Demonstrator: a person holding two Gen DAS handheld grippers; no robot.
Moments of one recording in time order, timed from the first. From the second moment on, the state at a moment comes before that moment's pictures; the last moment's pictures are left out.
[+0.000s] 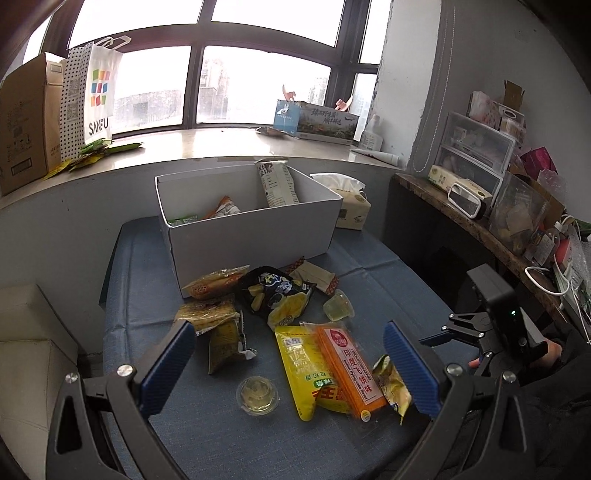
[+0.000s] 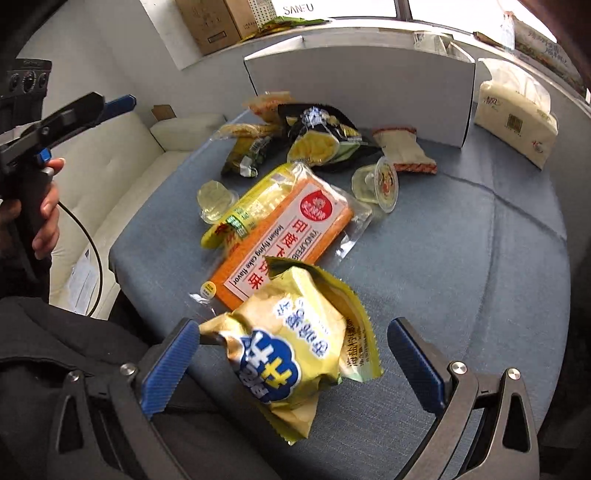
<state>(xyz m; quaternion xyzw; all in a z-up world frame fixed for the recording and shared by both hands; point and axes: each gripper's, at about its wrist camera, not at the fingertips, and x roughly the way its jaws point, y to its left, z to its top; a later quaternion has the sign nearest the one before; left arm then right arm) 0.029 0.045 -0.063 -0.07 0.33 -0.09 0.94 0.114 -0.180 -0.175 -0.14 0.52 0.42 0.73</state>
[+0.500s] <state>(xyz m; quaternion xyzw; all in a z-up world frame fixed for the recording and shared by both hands) 0.048 0.013 -0.088 -0.04 0.38 -0.14 0.91 0.132 -0.208 -0.149 -0.06 0.47 0.42 0.77</state>
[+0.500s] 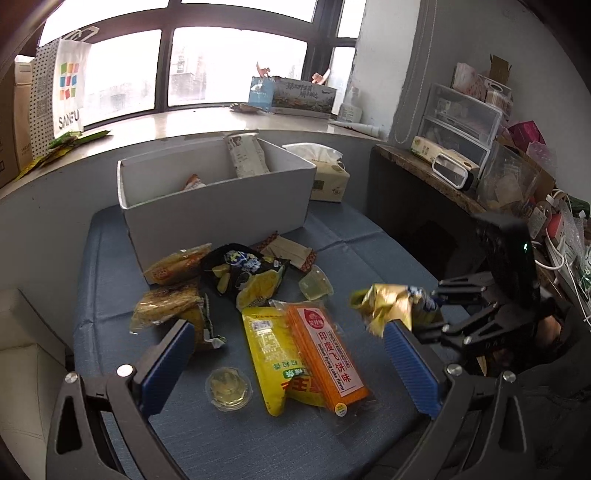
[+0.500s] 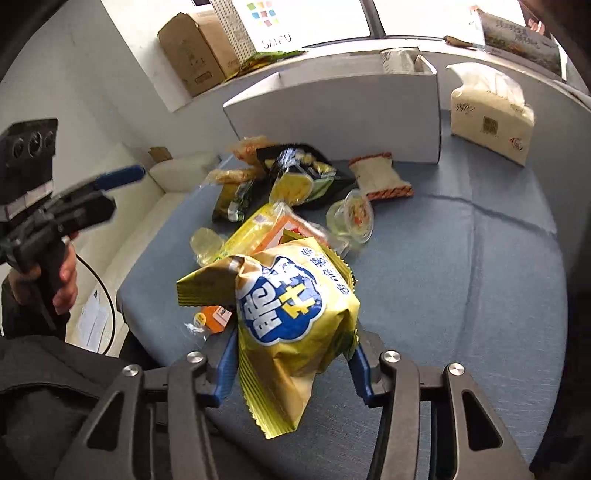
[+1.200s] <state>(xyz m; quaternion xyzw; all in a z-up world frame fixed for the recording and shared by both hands) 0.127 -0.103 -0.184 0.13 0.54 -0.05 0.83 0.135 -0.278 -0.090 -0.01 0.40 0.36 0.84</state>
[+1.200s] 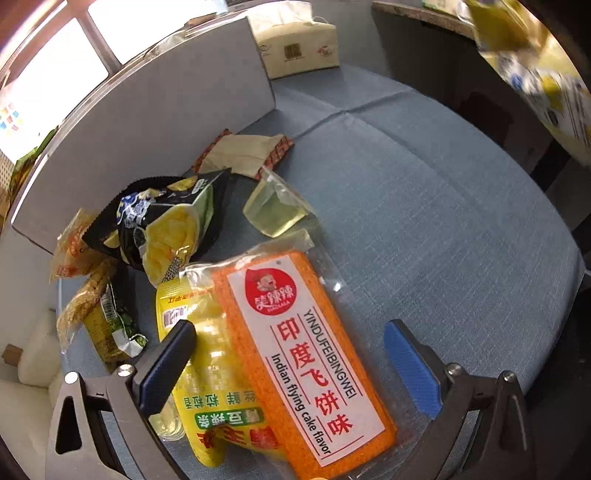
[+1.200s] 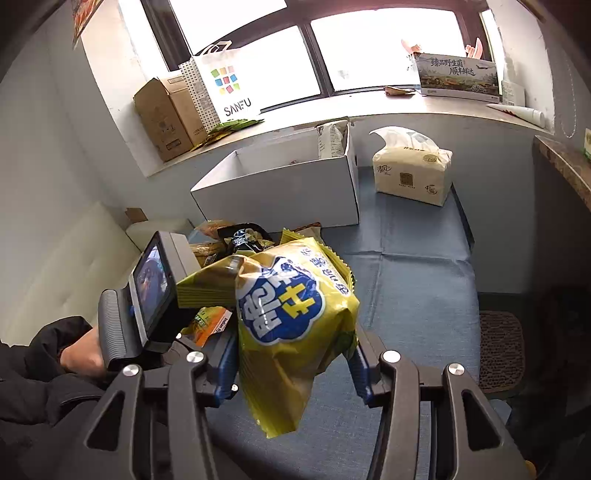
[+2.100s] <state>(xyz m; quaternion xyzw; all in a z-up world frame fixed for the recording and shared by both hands) 0.133 0.099 0.006 -0.16 0.28 -0.08 0.94 0.206 -0.171 -0.035 -0.02 0.33 0.39 0.86</state>
